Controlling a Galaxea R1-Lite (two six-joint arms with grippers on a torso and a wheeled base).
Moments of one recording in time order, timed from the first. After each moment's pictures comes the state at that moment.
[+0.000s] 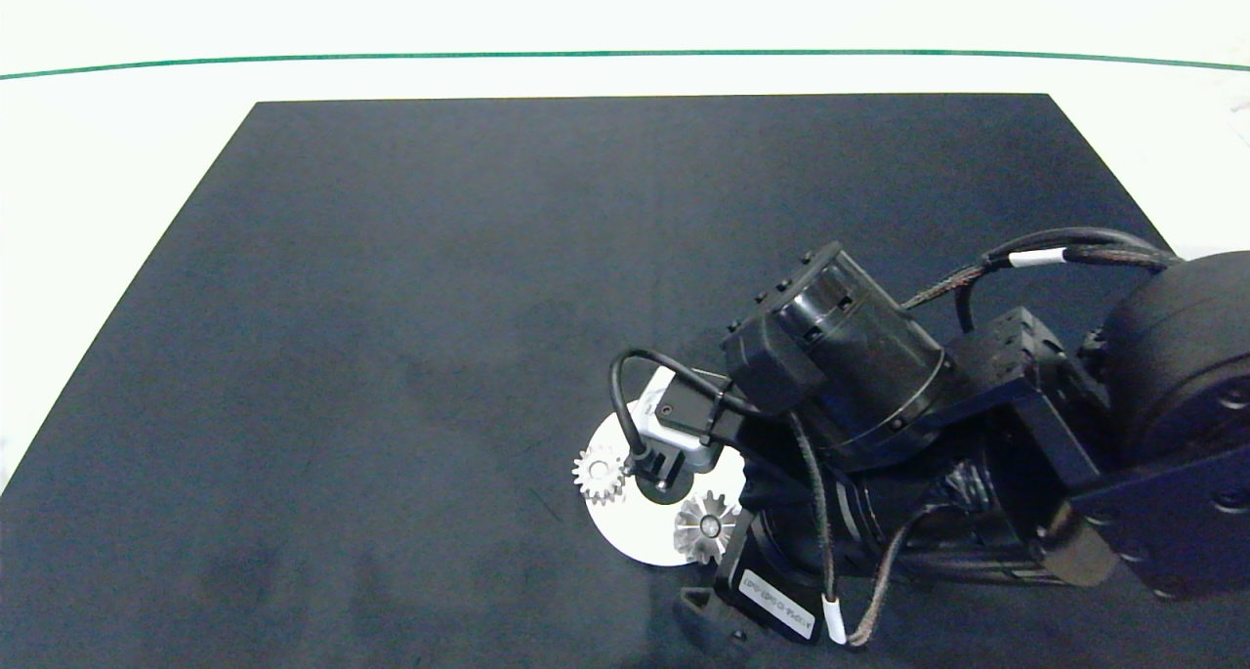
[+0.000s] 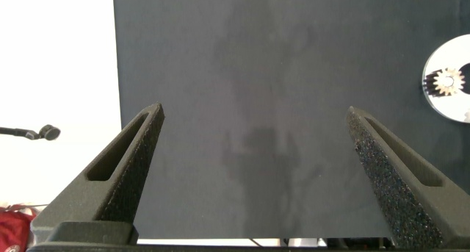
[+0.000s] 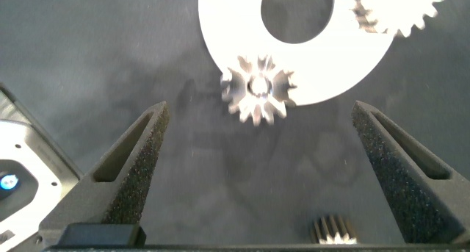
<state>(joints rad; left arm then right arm) 0.06 0.89 -1.43 0.92 0.00 0.15 0.95 1.78 -1.40 0.56 -0.24 -0.25</state>
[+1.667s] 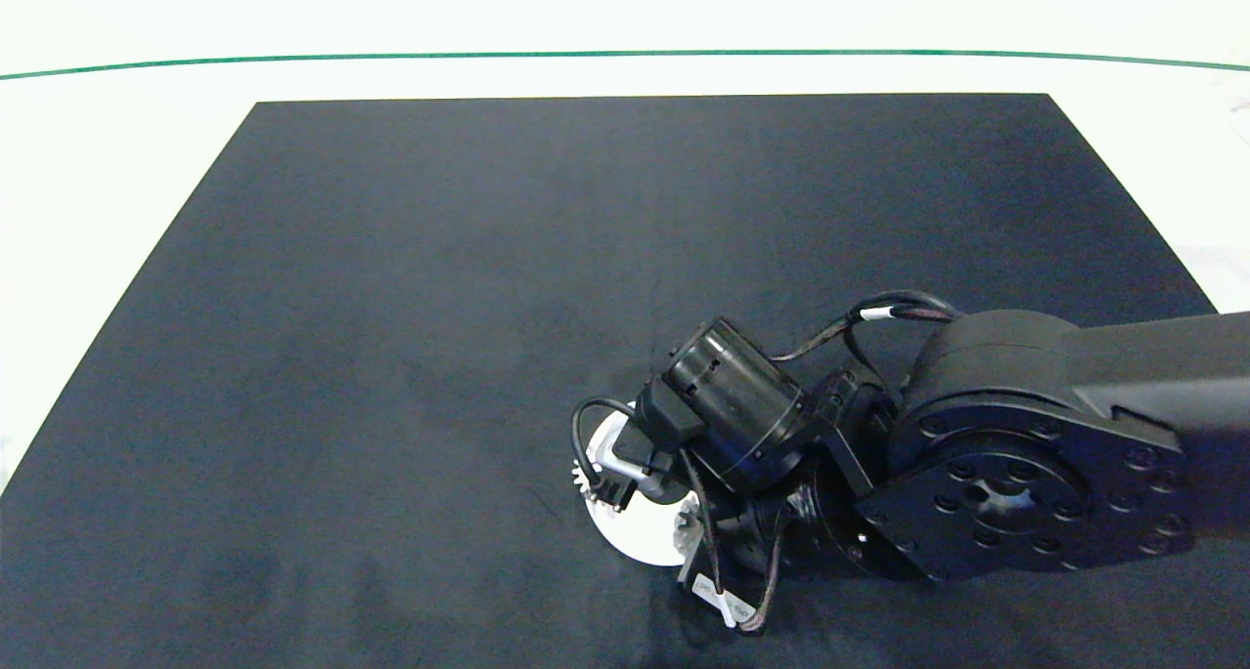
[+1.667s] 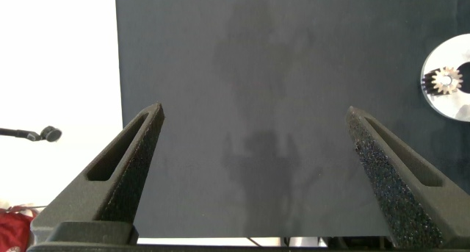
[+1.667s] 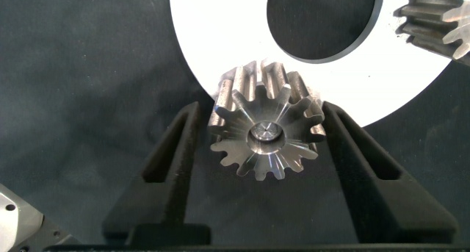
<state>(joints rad) 0.06 0.87 -1.43 0.93 0.00 0.15 0.94 1.94 -1.44 0.57 -0.30 -0.25</state>
